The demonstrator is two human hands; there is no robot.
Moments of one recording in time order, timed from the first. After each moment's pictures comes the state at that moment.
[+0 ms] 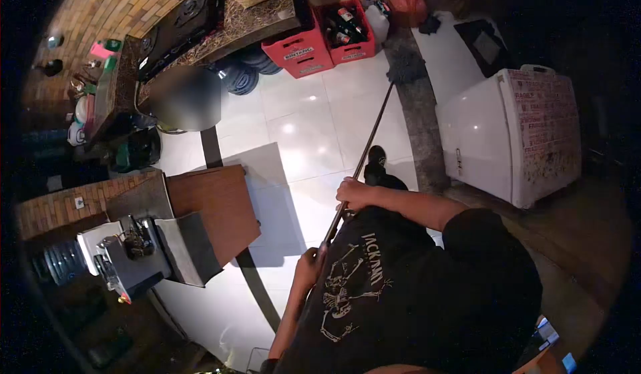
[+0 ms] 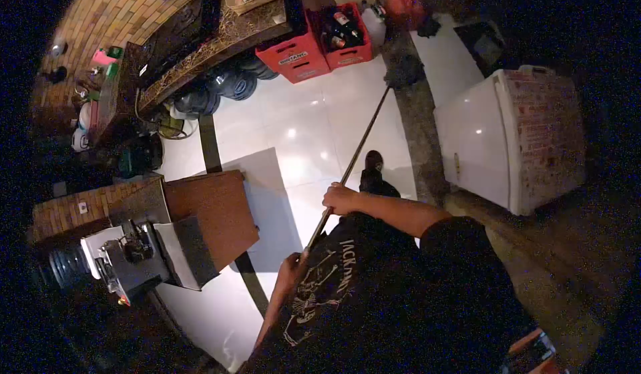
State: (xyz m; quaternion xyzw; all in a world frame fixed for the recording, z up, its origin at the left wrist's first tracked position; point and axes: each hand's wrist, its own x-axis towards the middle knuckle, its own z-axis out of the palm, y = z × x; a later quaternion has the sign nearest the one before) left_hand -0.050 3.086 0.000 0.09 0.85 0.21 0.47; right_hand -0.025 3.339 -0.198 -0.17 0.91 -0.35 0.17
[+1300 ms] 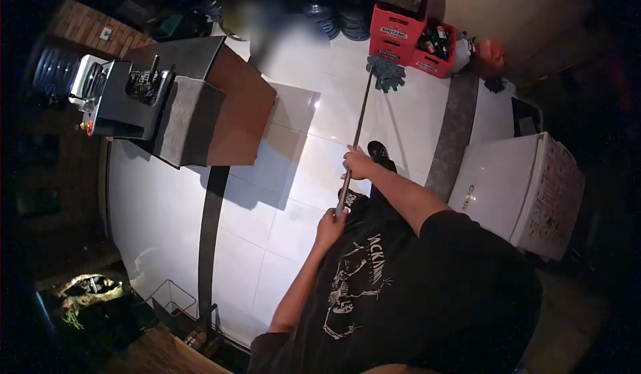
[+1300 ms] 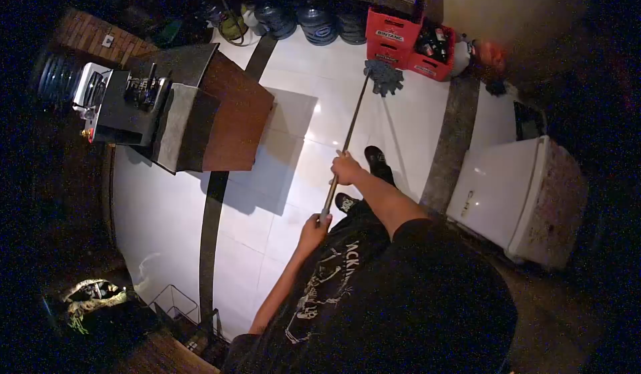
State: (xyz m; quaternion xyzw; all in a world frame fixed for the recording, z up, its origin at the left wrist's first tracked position) left_hand 0.101 2.971 -0.101 -0.08 0.87 0.39 0.31; right_hand -0.026 3.175 -0.237 -0.24 0.94 -0.20 0.15
